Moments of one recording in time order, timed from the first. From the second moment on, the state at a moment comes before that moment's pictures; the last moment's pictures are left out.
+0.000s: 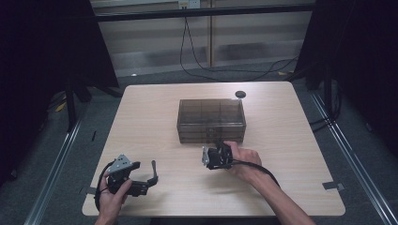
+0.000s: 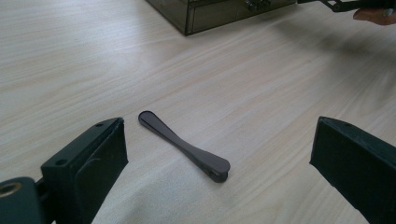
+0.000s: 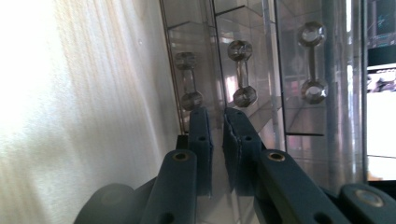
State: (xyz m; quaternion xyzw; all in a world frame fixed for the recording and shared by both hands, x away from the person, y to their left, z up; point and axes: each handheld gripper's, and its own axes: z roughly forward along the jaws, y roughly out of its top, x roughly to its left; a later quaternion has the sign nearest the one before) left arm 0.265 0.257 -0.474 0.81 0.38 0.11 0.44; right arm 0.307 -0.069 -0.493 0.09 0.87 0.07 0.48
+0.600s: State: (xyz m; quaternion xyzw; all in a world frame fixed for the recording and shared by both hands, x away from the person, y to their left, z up) left arm 0.265 0.257 -0.474 0.81 0.38 0.11 0.45; right arm 0.308 -0.060 -0.496 0.07 0.86 0.05 0.51
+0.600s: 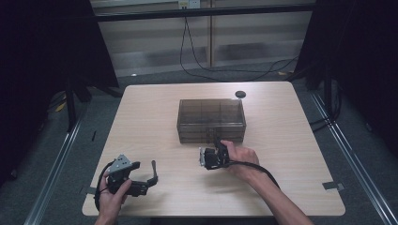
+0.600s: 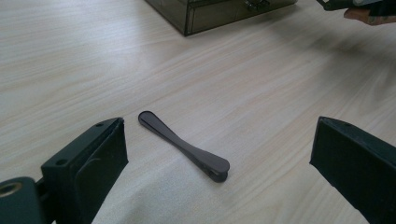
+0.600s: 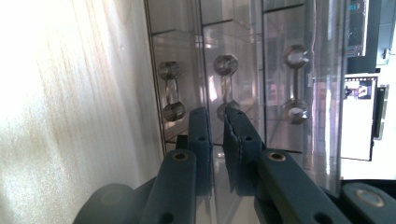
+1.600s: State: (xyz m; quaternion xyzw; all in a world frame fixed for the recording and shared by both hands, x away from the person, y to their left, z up) left arm 0.265 0.257 -0.474 0.81 0.38 0.11 0.44; right arm 0.313 -0.055 -0.503 0.05 0.84 0.03 0.55
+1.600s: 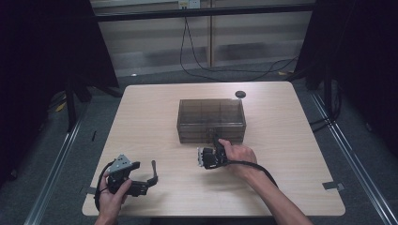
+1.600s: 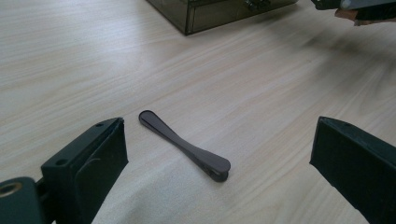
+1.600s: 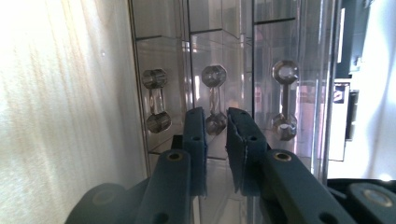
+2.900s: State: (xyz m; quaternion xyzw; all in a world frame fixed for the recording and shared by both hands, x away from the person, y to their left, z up) left arm 0.265 0.258 -0.474 0.81 0.38 0.11 0.44; right arm 0.312 -0.044 -0.511 0.05 0.82 0.01 0.57
